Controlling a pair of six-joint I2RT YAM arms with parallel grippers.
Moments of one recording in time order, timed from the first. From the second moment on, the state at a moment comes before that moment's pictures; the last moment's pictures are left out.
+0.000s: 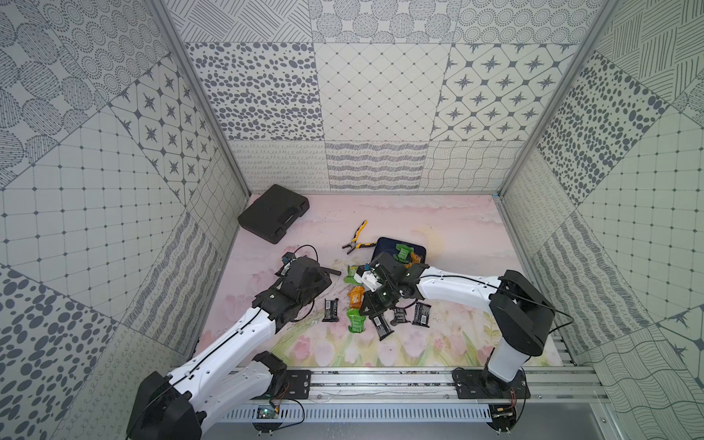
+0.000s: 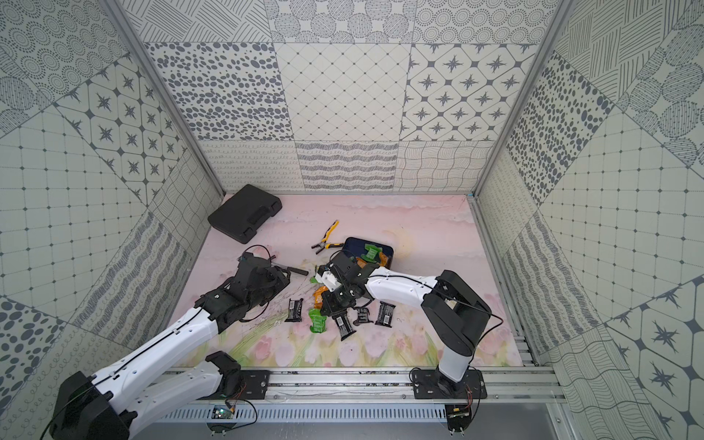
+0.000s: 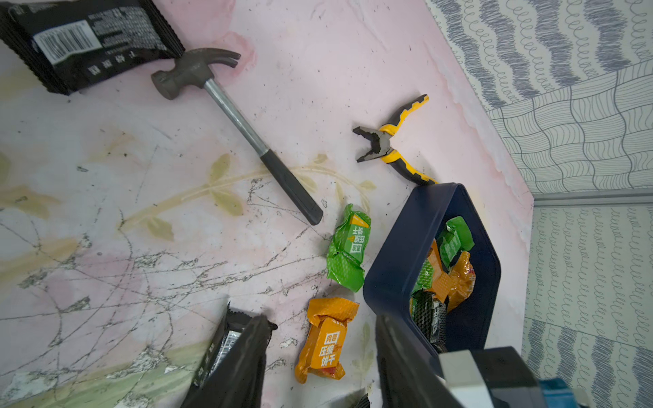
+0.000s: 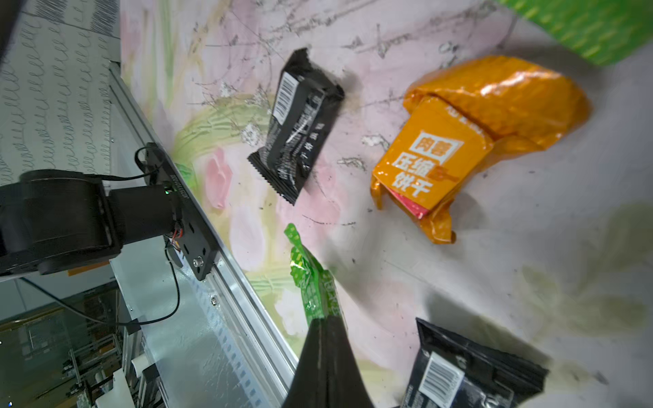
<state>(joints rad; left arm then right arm) -0.48 0.97 0.64 -0.43 -0.17 -1.07 0.91 1.75 1.09 -0.44 -0.50 0.46</state>
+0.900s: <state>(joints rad) -0.58 1.16 0.83 -0.41 -0.14 -0.88 0.81 1.39 1.16 -0.55 -0.03 0.42</state>
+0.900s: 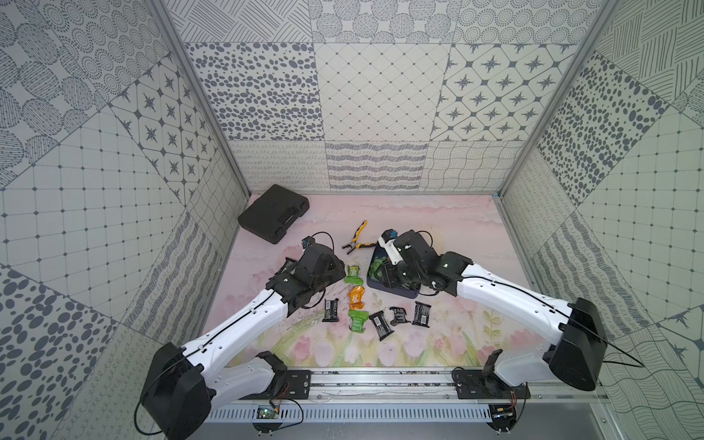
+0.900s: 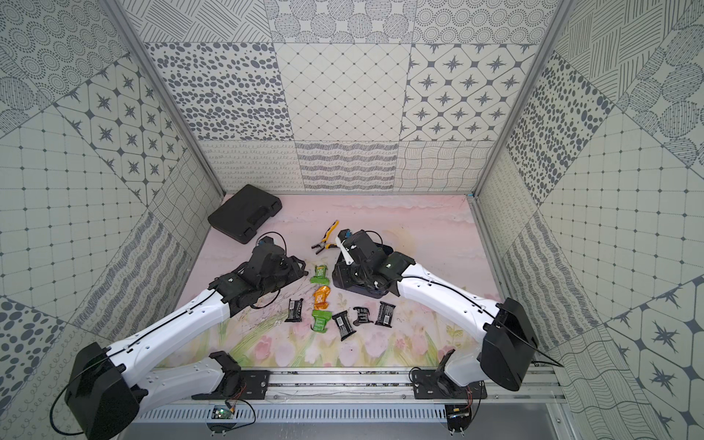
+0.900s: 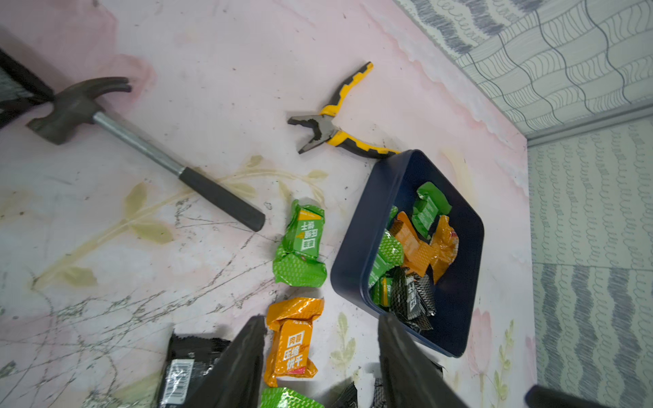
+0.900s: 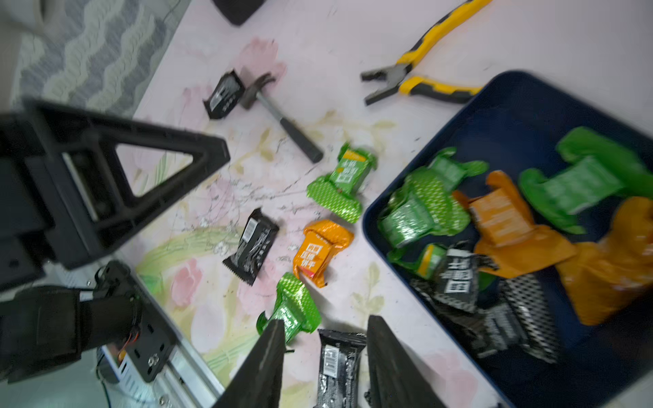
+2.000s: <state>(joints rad) -0.86 1.96 1.68 -0.83 -0.02 -0.69 0.50 1.28 0.96 -0.70 0.05 0.54</state>
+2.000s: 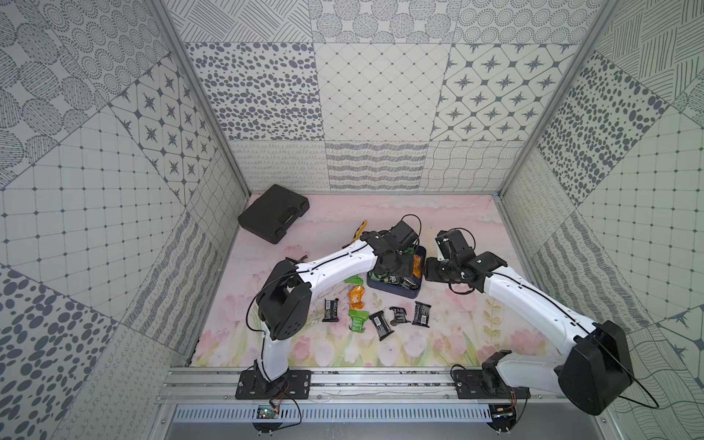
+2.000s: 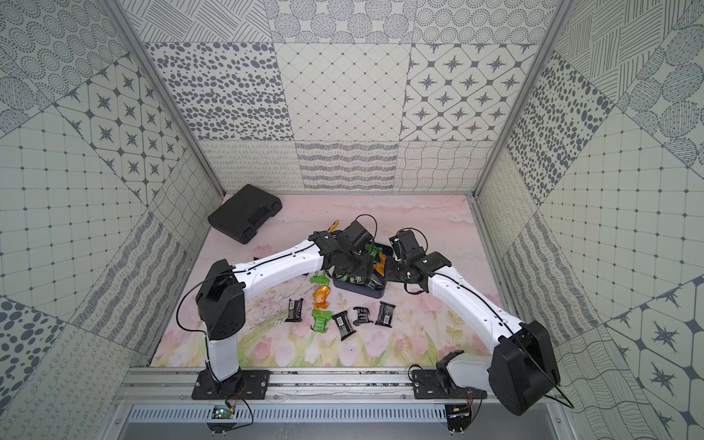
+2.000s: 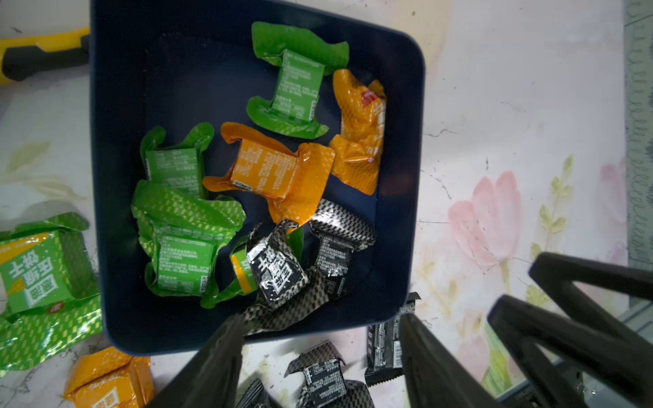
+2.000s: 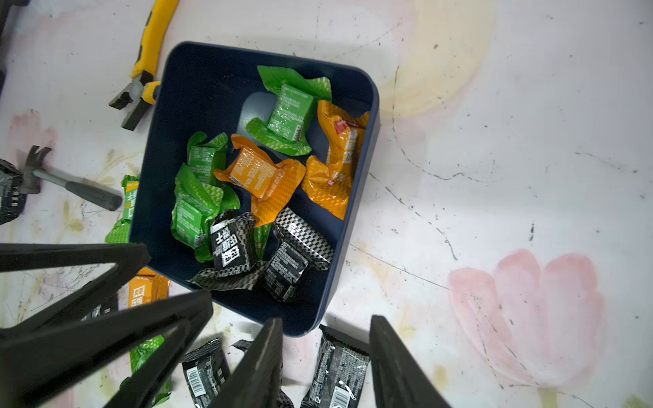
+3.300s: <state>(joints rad) -0.86 2.31 1.98 -1.10 -0.16 -0.73 0.47 1.26 0.92 -0.70 0.04 0.55</state>
